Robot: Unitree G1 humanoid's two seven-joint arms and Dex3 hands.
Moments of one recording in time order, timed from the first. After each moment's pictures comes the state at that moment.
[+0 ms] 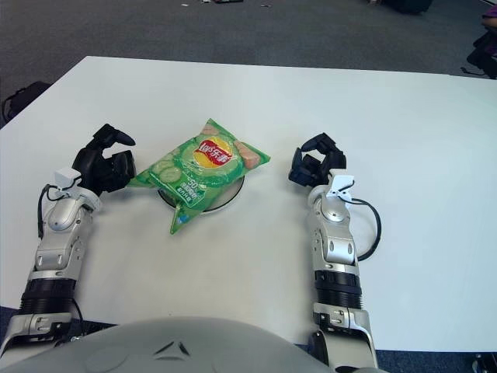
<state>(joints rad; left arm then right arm) -0.02 0.20 0.13 0.00 -0.18 -0.12 -0.19 -0.11 -0.04 -0.15 0.00 0.09 0.07 -0.26</state>
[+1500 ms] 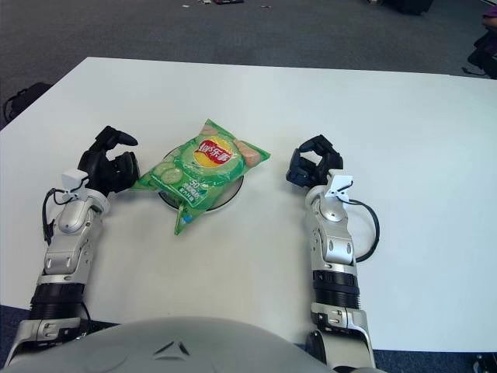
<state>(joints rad) 0.00 0.14 0.09 -0.06 -0.14 -0.07 -0.07 -0.10 -0.04 -0.15 -0.02 0.14 0.14 -0.17</state>
